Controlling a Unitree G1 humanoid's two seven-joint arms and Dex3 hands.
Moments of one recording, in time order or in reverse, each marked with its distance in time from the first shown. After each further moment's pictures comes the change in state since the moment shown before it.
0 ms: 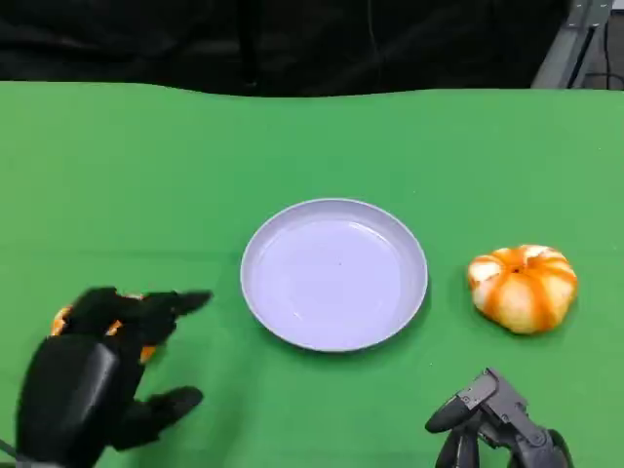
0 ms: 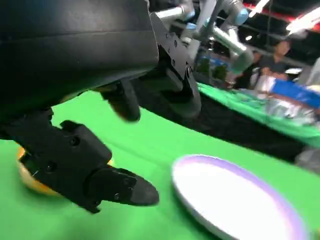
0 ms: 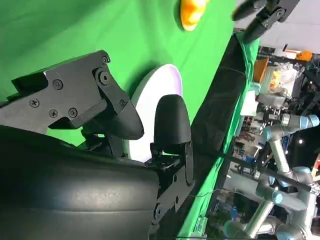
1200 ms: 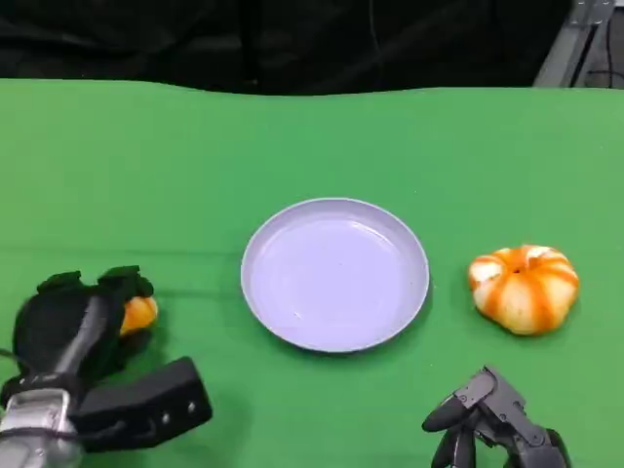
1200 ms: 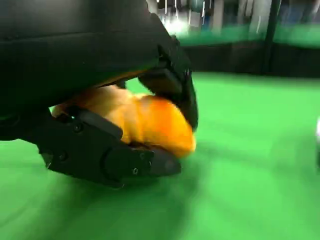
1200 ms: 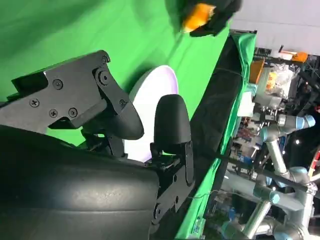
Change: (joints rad) left arm -0.514 0.152 -0.329 0.887 -0.030 0.182 0.452; right arm 0.011 0.009 0.003 -0.022 0.000 0.000 0.009
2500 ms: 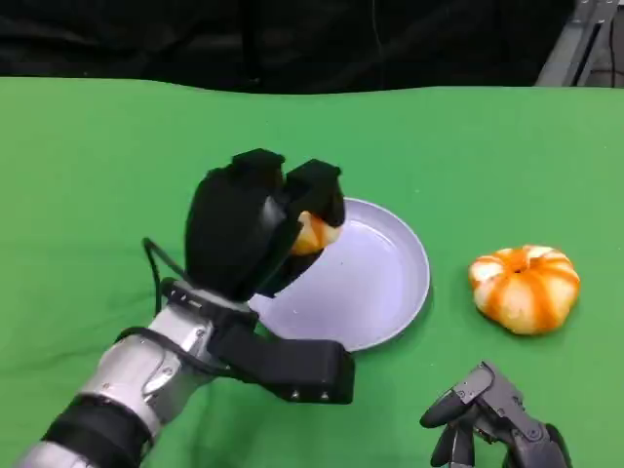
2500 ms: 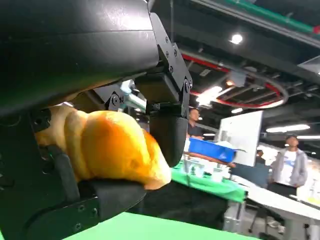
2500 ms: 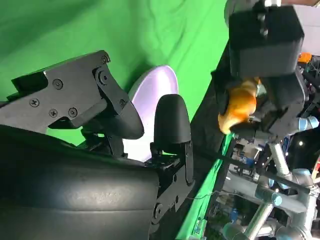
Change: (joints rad) left arm -0.257 -0.161 -0.239 -0.172 0.046 -0.188 0.189; right arm 0.014 0.002 0.004 -0.062 -0.006 0.056 0.010
